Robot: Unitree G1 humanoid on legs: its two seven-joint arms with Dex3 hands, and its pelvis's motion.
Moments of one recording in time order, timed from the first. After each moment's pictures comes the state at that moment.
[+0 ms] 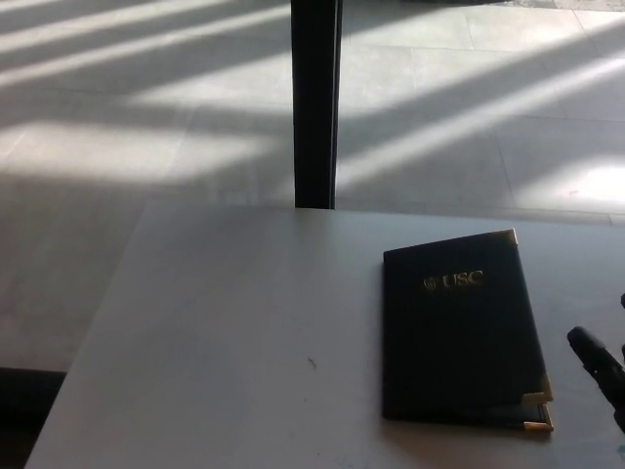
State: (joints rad) left_arm -0.27 0.41 0.78 0.83 -0.56 0.09 0.16; right_arm -0.17 -0.10 -0.39 -0.15 0.71 0.63 -0.32
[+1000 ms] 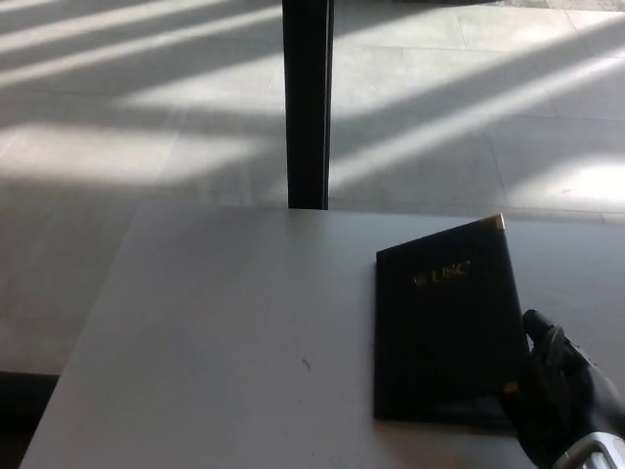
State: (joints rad) left_arm -0.27 0.42 0.78 0.87 -0.56 0.09 0.17; right_arm -0.12 0.08 -0.19 -0.17 0.56 0.57 -0.35
